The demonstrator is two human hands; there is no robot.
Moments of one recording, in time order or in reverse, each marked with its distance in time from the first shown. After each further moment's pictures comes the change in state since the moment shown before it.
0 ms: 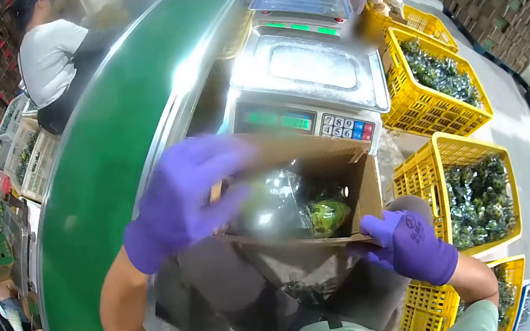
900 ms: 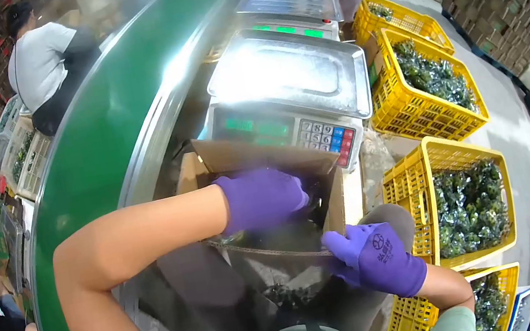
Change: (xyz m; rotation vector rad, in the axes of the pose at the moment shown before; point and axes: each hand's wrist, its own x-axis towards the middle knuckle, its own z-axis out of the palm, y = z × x) left_hand 0.080 0.017 0.103 -0.118 -0.755 0.053; right_hand -0.005 0.018 0.010 -0.003 0.120 -0.159
